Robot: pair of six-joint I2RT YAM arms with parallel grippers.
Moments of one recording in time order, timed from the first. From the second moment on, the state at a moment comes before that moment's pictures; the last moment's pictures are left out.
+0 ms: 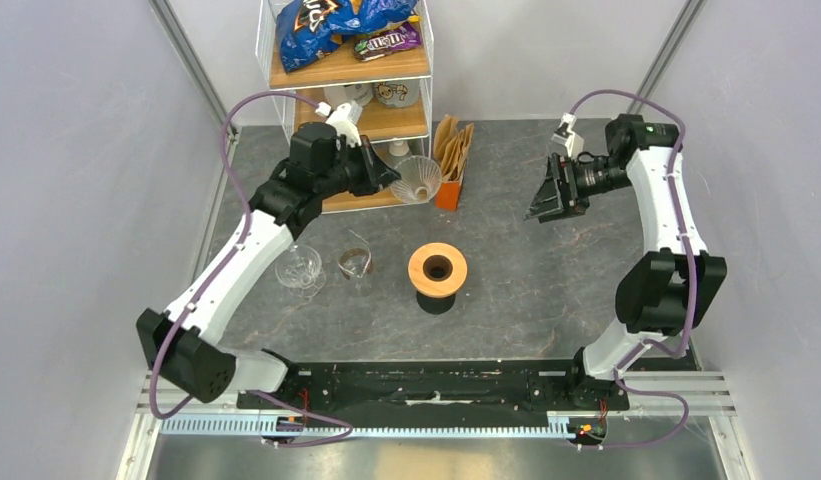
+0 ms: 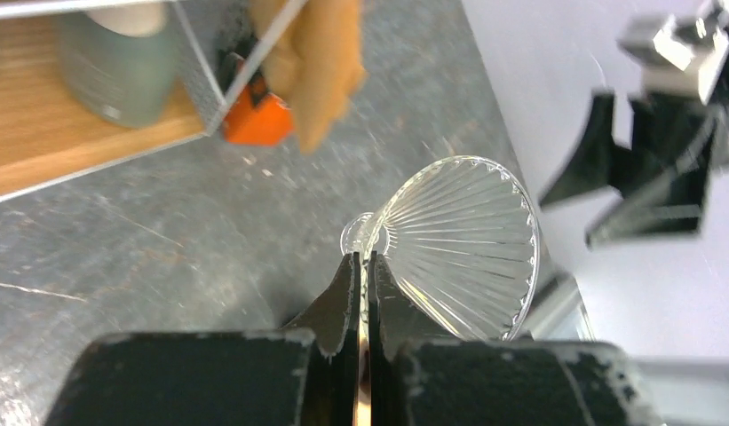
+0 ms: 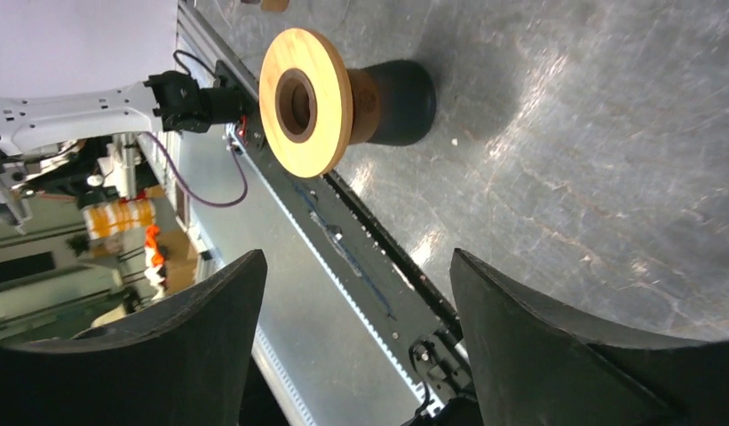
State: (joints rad) left arm -0.47 1.37 1.35 -0.38 0.20 -0.57; right arm -0.11 1.70 1.70 -1.52 -0.95 -0.40
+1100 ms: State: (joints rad) left arm -0.65 1.40 1.30 -0.65 0.42 -0.37; right arm -0.11 1.20 1.48 -0.99 -0.81 -0.06
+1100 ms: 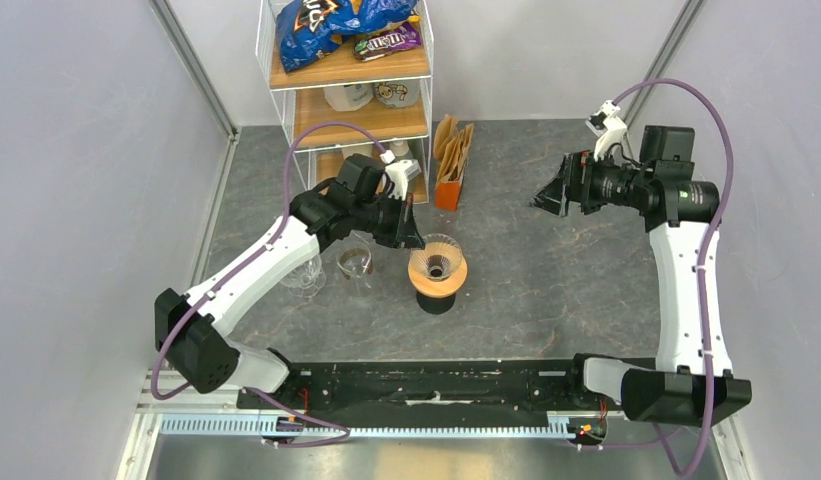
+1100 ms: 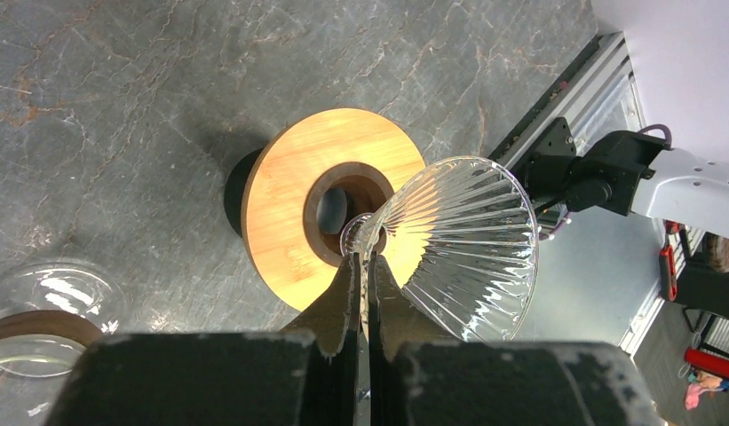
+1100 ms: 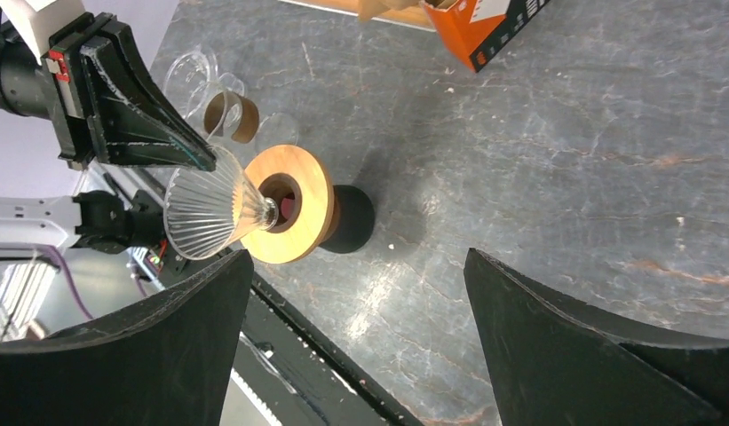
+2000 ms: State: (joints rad) left arm -0.65 1.43 1.28 -0.57 0.39 -0.35; right arm -0.11 1.33 1.51 -1.15 -0.94 -0.13
